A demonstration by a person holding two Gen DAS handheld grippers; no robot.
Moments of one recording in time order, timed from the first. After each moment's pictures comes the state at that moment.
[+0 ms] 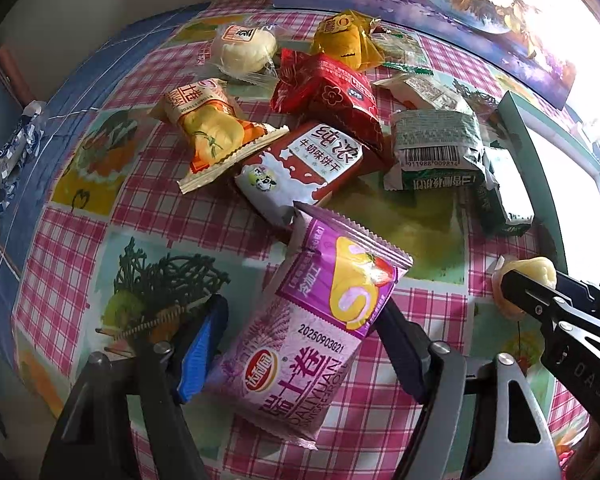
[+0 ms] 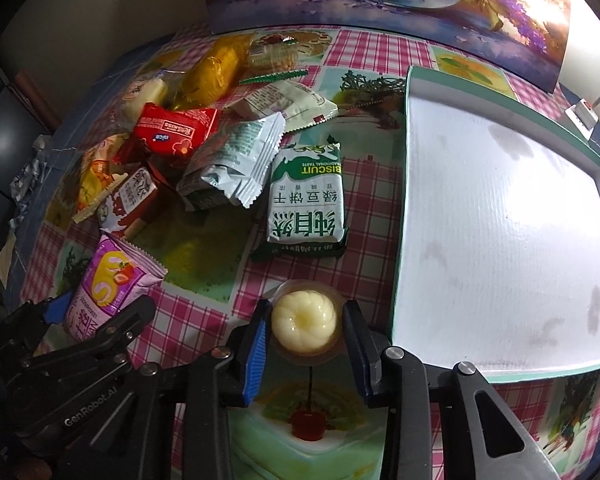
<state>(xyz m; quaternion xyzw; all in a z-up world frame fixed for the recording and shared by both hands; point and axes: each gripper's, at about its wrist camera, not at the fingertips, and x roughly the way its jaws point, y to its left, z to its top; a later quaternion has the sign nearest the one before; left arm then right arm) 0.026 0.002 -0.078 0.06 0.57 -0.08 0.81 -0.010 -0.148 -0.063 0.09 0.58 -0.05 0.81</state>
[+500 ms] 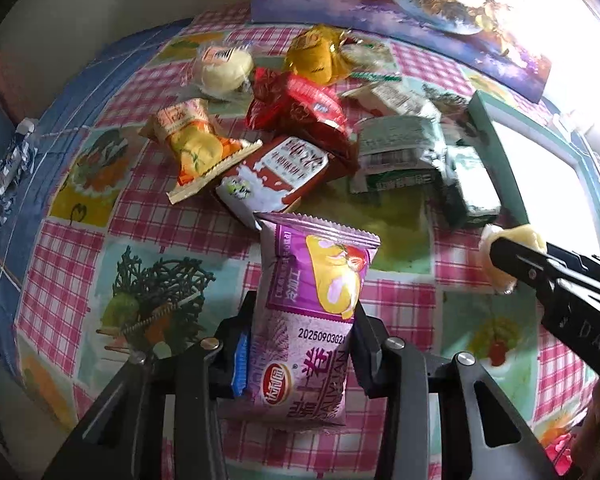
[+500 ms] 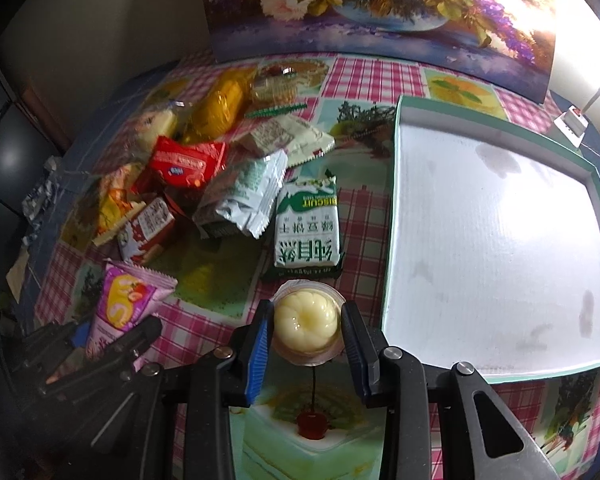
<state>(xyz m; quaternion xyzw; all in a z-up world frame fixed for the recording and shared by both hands) 0.011 -0.008 -0.056 0.06 0.56 -0.12 0.82 -0.012 -0.154 -0.037 0.11 0.54 -0.05 0.83</state>
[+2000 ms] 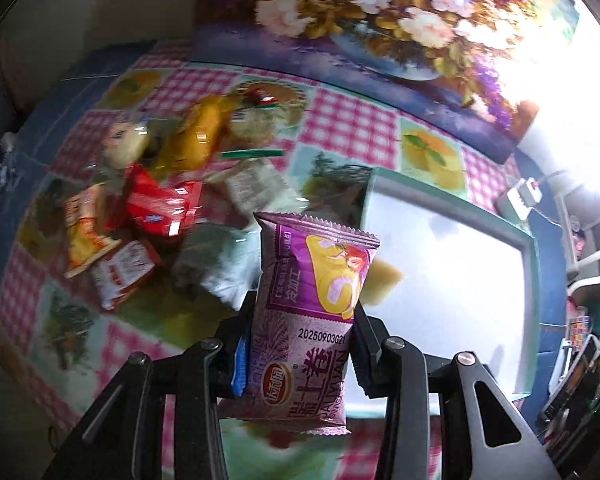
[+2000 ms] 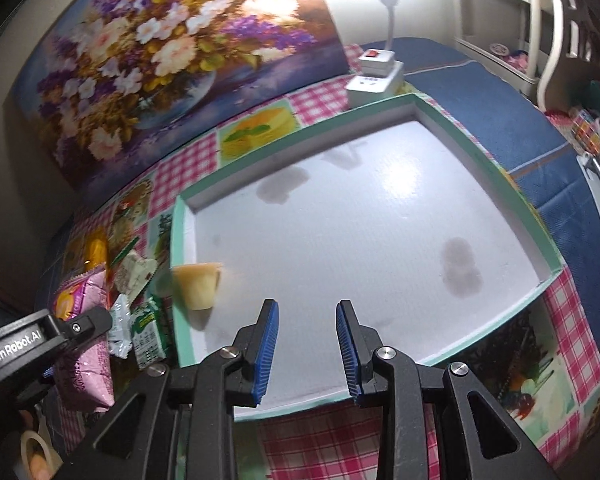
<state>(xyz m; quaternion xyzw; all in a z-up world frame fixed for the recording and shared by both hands) 0.046 -0.147 0.008 -0.02 0.57 -0.11 0.81 -0.075 -0.306 -0.017 0.28 0.45 -0.25 0.81</state>
